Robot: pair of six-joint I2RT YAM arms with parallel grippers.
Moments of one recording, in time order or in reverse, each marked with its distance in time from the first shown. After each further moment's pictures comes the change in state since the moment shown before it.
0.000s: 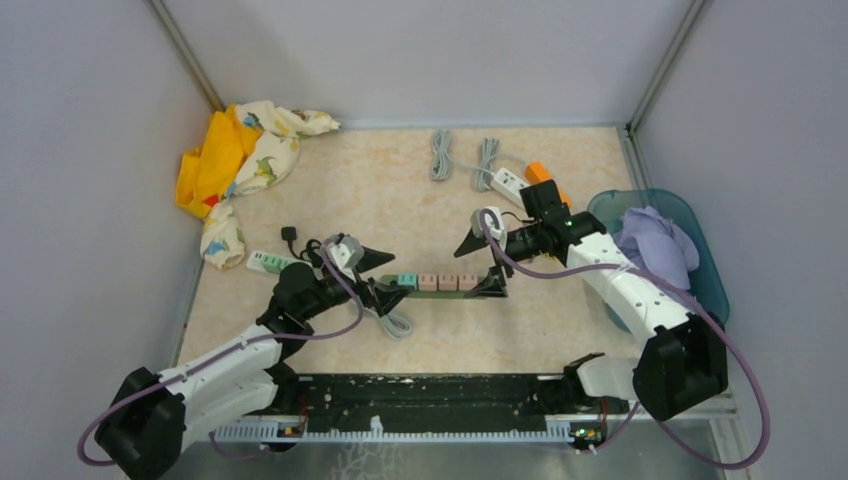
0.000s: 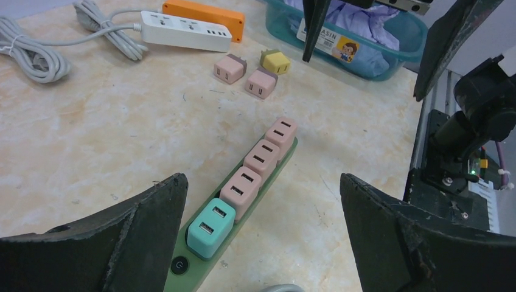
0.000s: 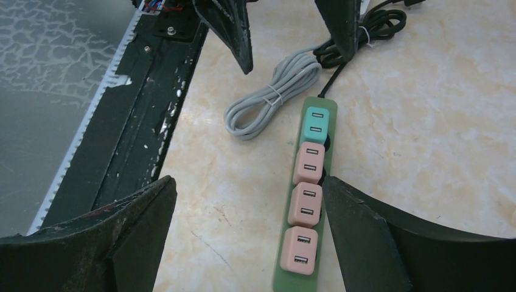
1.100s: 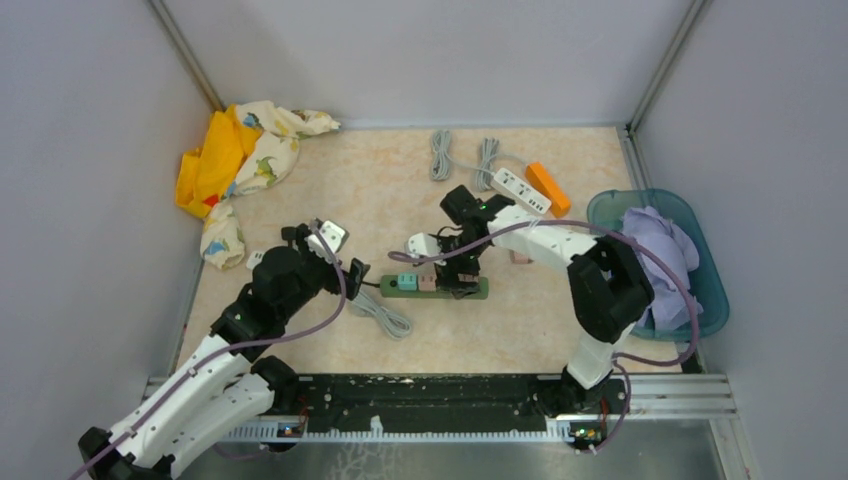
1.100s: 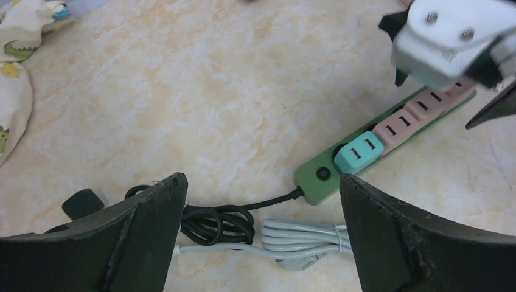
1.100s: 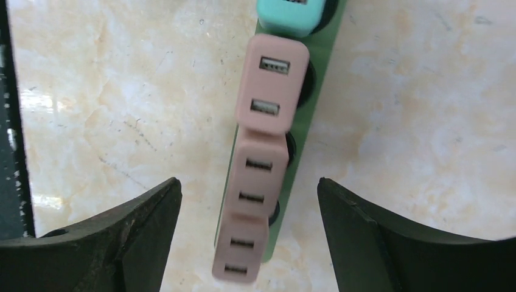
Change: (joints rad) left arm 0.000 -0.235 0.327 -0.888 -0.532 0.292; right arm 0.305 0.497 0.263 -0.109 0.748 -0.036
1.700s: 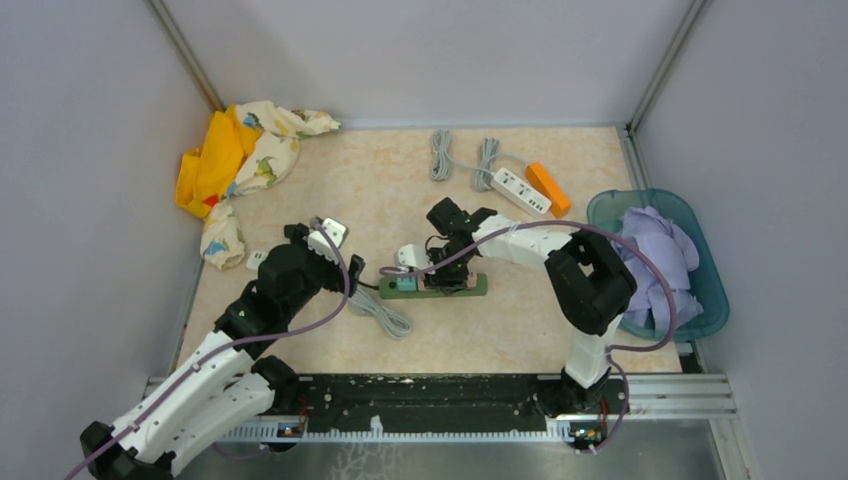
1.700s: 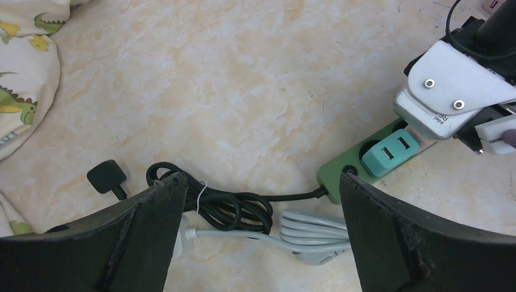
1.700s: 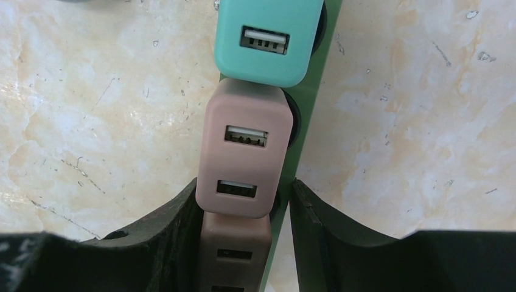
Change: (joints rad) left arm 0.000 0.031 0.000 -0.008 -0.083 -0.001; right arm 0.042 0.058 -0.044 0.158 0.045 -0.005
